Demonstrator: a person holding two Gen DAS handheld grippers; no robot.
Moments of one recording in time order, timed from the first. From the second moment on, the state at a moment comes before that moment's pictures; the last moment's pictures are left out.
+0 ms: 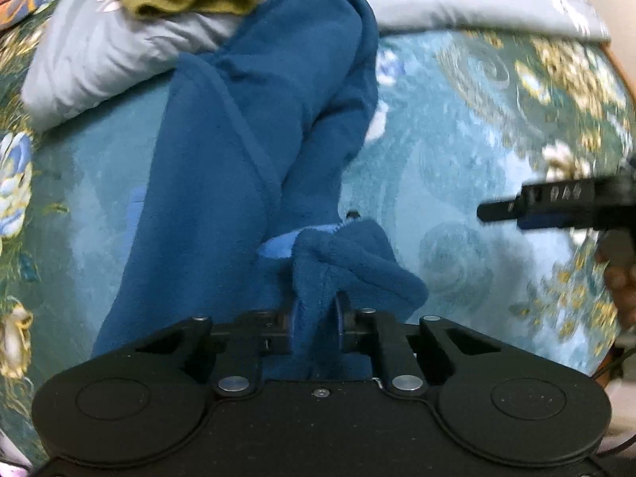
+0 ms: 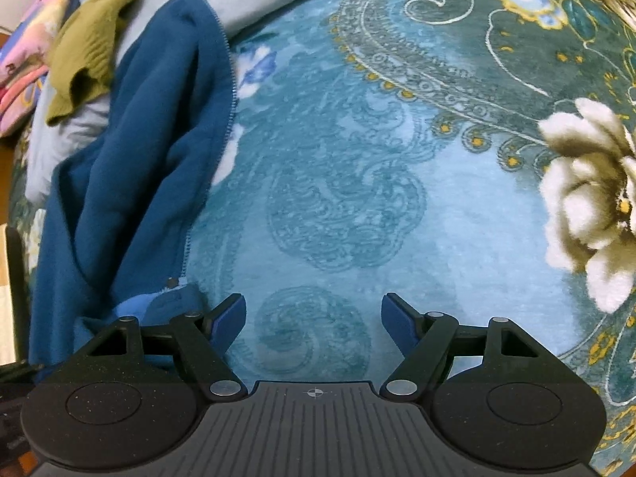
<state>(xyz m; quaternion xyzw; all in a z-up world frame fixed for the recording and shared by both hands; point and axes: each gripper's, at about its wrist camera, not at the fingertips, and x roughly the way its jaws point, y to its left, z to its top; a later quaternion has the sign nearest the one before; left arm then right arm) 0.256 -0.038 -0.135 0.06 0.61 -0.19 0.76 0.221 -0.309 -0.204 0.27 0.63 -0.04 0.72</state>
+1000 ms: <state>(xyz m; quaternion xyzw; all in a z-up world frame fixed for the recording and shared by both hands) 0.223 0.176 -0.051 -0.20 0.45 0.21 0.85 0.283 -0.143 -0.260 0.29 0.67 0.12 0.68</state>
